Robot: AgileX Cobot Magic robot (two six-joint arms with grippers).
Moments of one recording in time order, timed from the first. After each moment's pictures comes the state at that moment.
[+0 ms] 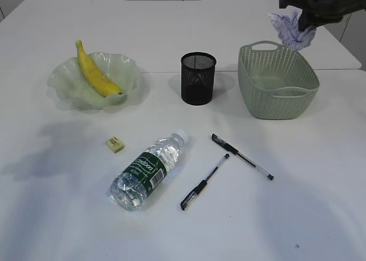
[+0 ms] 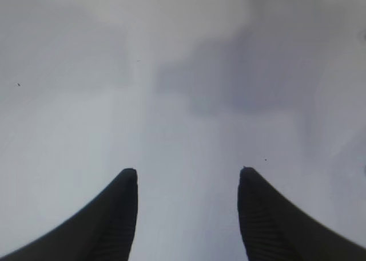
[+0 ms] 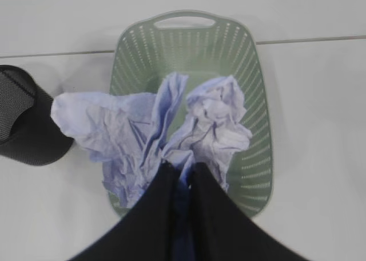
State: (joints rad) left arm 0.14 1.49 -0.94 -0.20 0.79 -0.01; right arm 0.13 1.88 -1.71 -0.19 0.79 0.28
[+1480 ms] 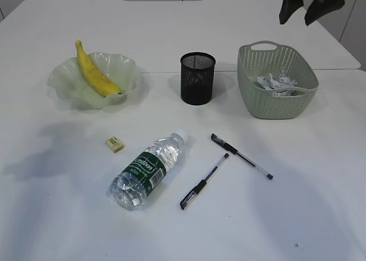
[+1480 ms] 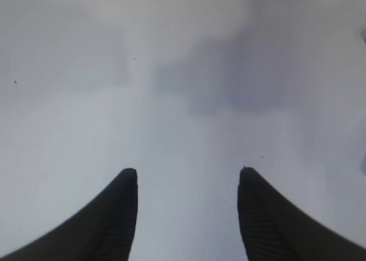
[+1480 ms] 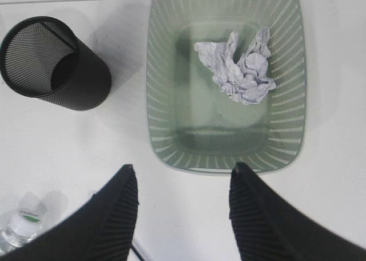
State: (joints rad) left arm 0.13 1.49 -0.94 -0.20 0.79 0.00; right arm 0.14 2.01 -2.10 -0.02 1.23 0.15
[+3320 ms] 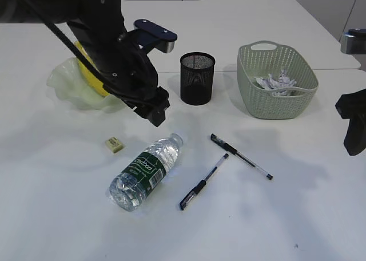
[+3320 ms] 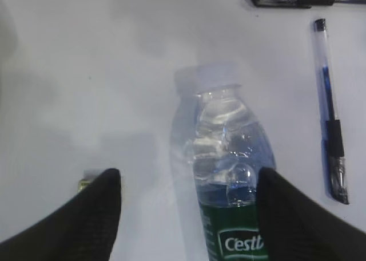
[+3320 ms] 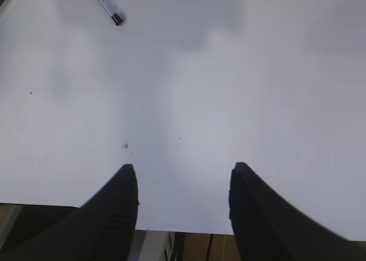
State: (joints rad) left arm -0.56 1.97 -1.55 -0.03 0.85 0.16; right arm 0.14 1.44 -1.13 0.02 1.22 0.08
